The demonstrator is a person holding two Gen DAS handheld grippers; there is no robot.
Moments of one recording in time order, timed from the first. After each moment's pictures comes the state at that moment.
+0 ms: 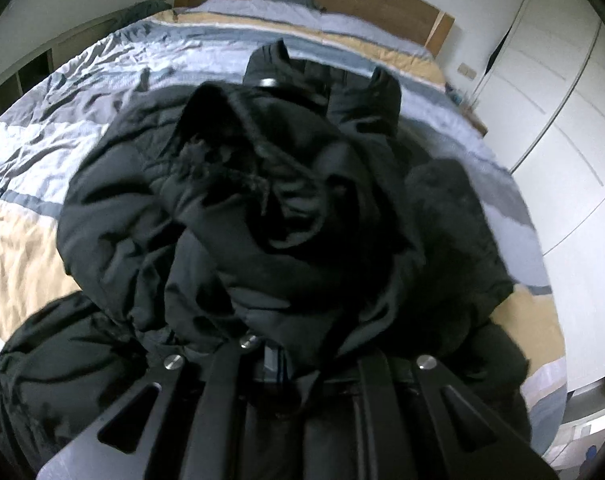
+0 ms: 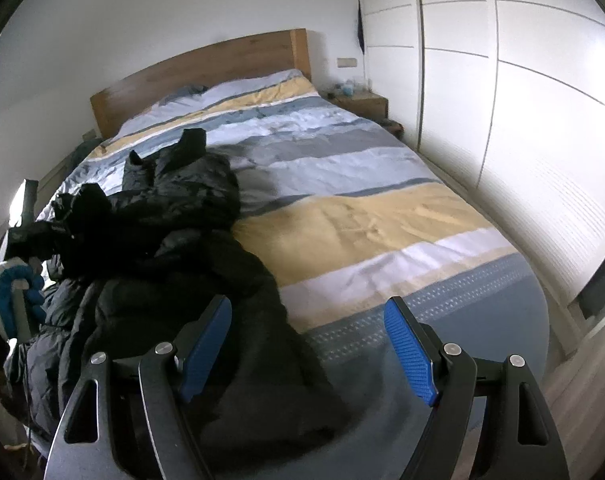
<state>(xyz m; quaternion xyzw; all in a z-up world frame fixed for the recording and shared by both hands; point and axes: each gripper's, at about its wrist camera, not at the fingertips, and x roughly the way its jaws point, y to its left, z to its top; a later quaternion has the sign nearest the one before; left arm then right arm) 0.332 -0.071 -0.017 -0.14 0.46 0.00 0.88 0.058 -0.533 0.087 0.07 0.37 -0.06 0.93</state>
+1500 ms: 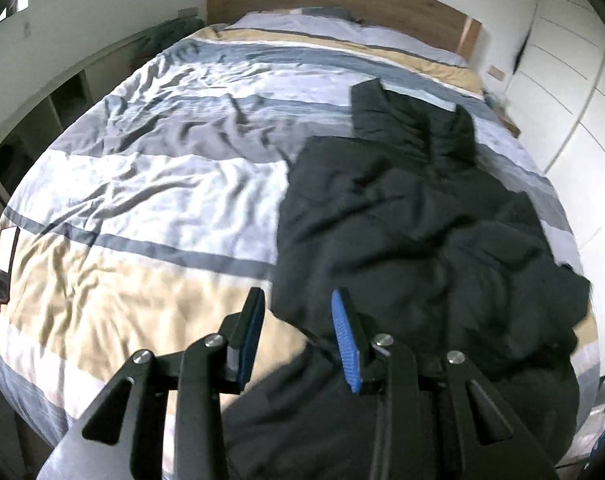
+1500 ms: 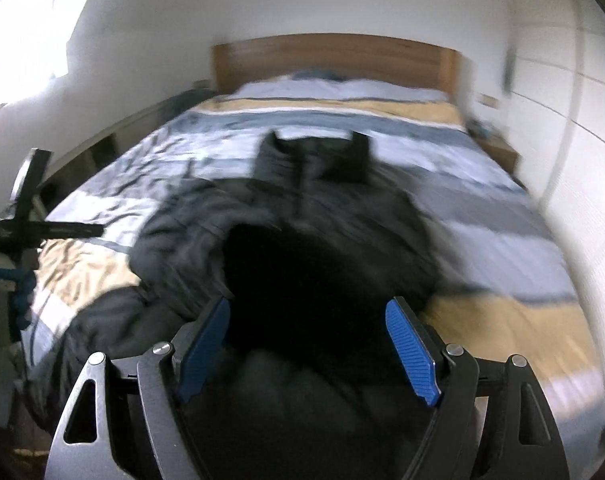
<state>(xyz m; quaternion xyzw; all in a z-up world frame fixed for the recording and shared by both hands) 0.310 0.145 0.039 -0.09 0.46 0.05 0.88 0.208 -0.297 0.115 -0.05 0.36 0.15 0.92</state>
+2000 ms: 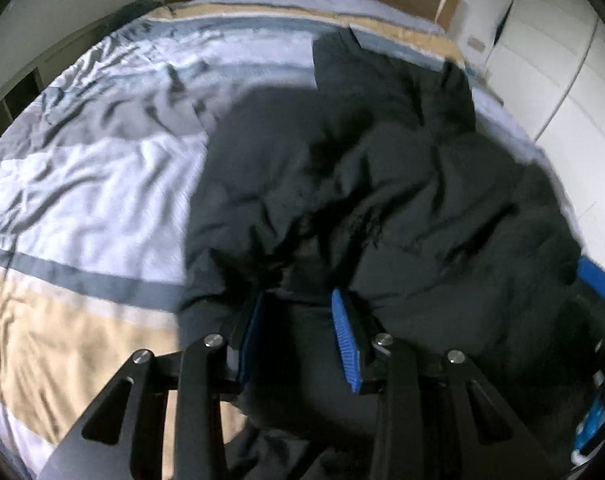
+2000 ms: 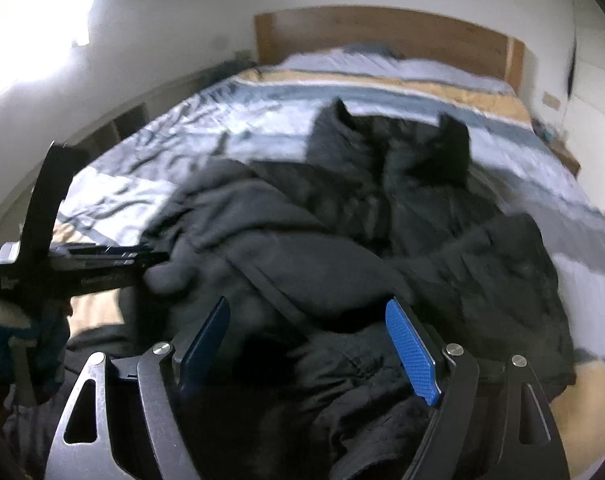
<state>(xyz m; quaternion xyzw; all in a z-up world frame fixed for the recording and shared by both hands) 0.390 0.094 -0.057 -0.07 0.50 -0.01 0.87 0.325 -0.208 0.034 -0.06 0.40 0.20 0.89</state>
